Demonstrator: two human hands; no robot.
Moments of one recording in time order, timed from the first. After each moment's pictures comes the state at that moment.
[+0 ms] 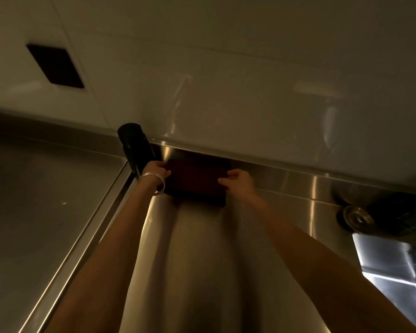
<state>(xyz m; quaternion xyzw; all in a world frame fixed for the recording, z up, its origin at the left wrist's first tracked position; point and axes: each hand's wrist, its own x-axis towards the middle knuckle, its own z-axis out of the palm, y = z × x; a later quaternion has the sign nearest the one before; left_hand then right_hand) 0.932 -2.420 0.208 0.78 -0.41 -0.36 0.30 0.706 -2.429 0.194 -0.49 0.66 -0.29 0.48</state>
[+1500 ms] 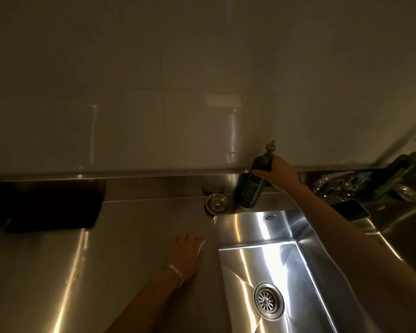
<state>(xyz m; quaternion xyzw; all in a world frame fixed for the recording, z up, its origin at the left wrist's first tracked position) 0.523 -2.271 0.171 0.49 -0.86 -0.13 -0.02 0.234 -2.369 0.305 -0.60 0.76 -0.18 0.15</state>
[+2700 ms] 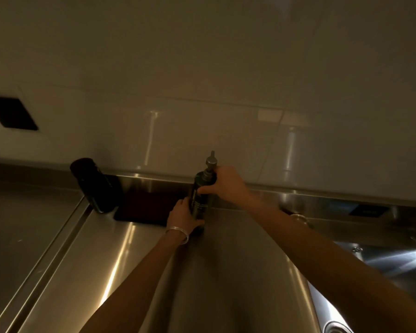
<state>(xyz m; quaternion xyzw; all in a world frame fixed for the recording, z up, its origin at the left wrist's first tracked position) 0.741 -2.371 0.211 0.70 -0.61 -0.28 0.23 0.608 -2.402 0.325 -0.75 0.58 -0.17 0.27</state>
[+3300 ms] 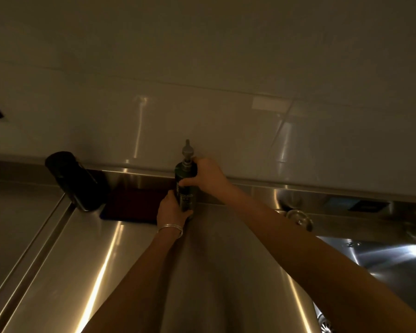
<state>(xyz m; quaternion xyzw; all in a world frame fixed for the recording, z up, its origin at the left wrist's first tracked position) 0.748 -2.397 0.179 0.73 -0.54 -0.29 0.31 0.643 -2.437 0.300 -0.75 0.57 -0.15 0.29</state>
